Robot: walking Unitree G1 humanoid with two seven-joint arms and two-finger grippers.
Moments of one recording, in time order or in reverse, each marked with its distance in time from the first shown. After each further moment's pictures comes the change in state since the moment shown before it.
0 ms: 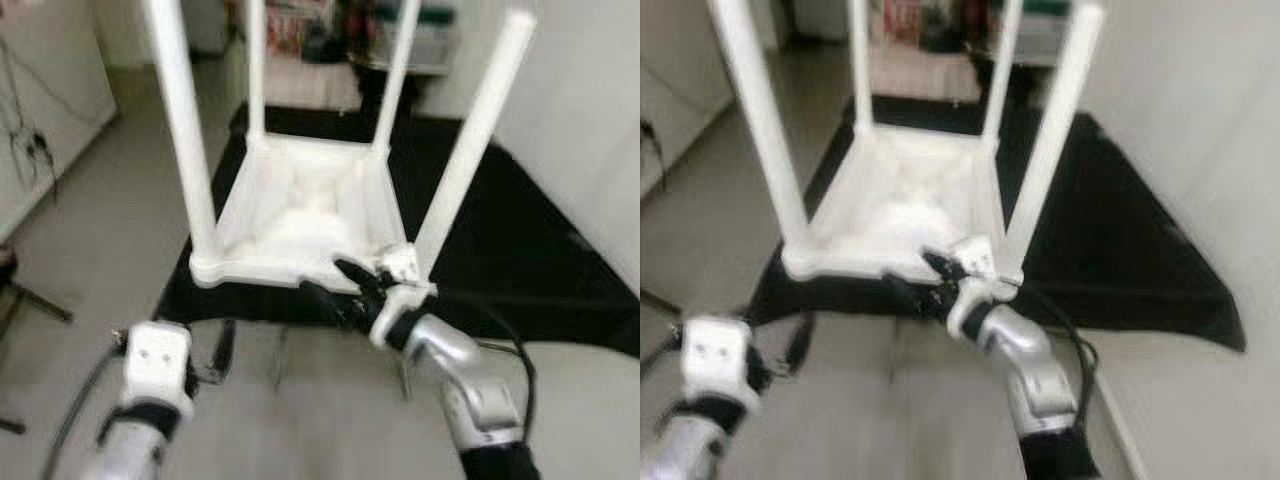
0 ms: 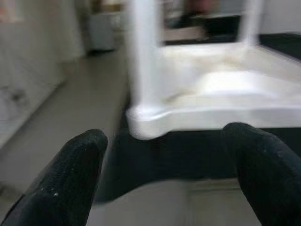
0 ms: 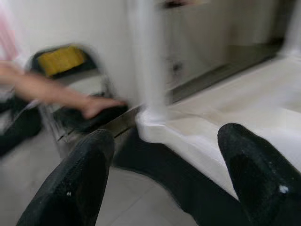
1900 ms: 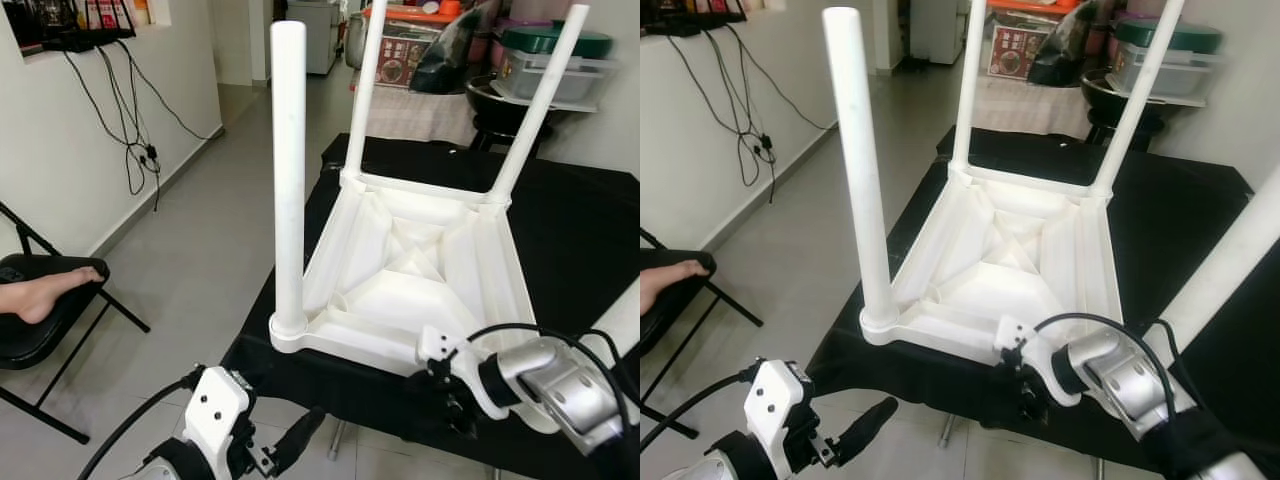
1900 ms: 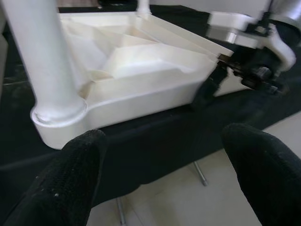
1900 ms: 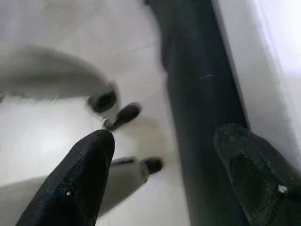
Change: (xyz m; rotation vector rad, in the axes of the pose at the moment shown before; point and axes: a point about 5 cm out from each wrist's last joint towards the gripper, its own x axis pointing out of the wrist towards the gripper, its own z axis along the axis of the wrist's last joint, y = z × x) left arm -0.035 -0.045 -0.012 -0.127 0.140 -0.679; right arm -0.081 -0.058 -0.039 -0.141 0.866 0.303
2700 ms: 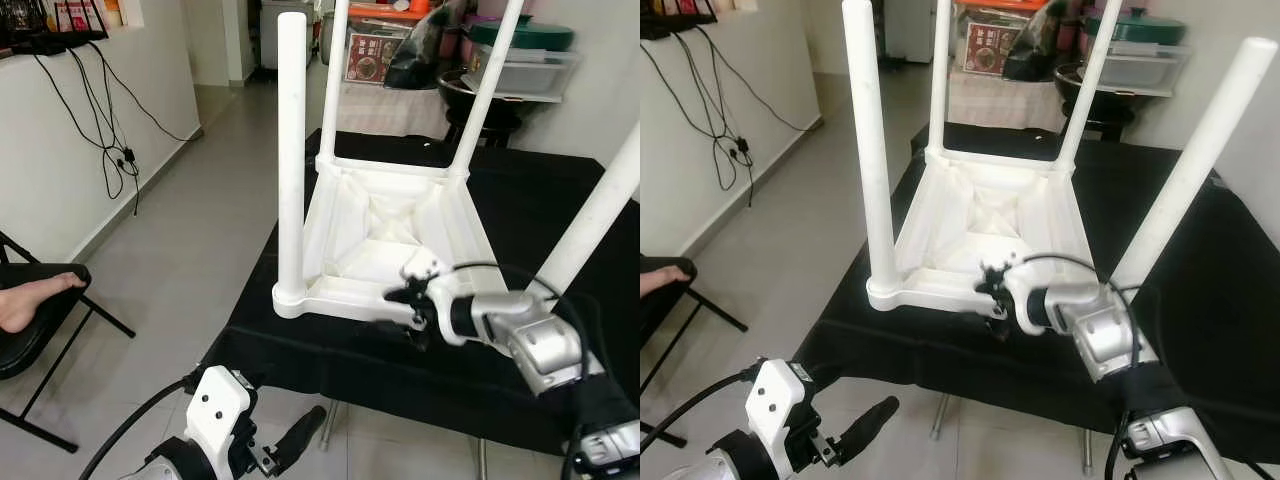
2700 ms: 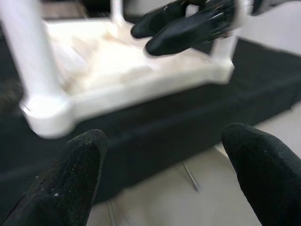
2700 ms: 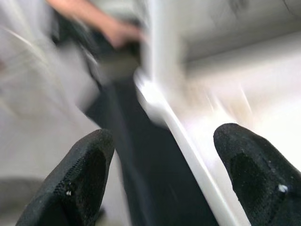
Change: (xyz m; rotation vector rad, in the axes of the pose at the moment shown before) left arm 0.006 0.008 0.013 -0.004 -0.076 0.033; right arm -0.028 -0.018 0.082 -0.043 -0.539 -0.097
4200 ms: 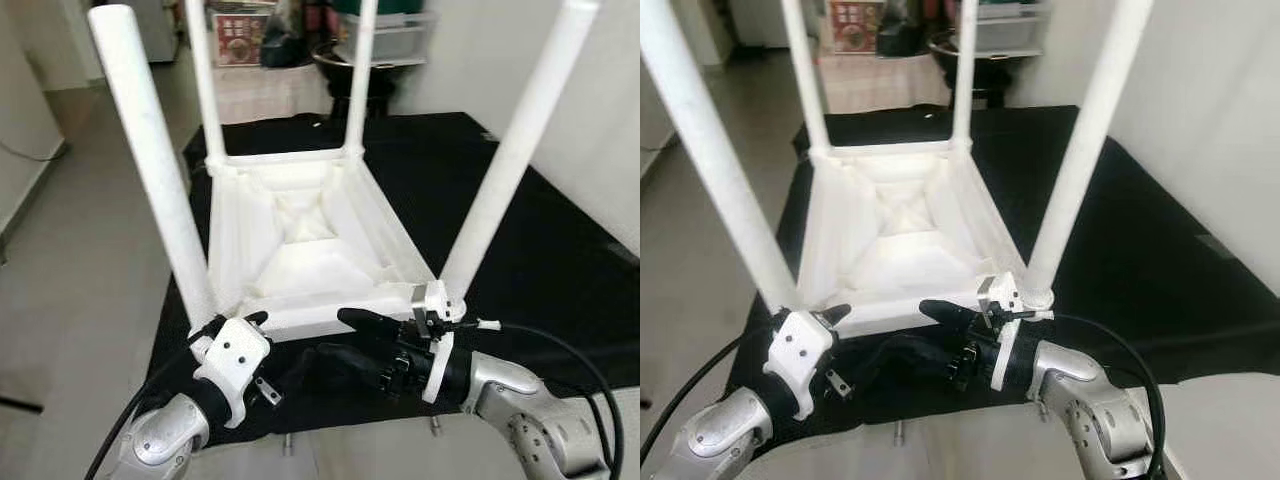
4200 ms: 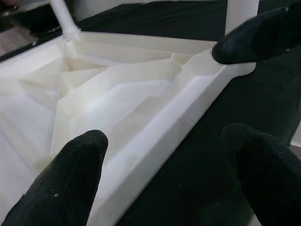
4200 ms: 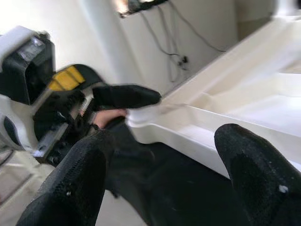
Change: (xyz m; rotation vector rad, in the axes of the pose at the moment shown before) left arm 0.034 0.025 0.002 0.274 0.042 0.126; right arm 0.009 0.075 -0.036 0.255 -0.252 0.037
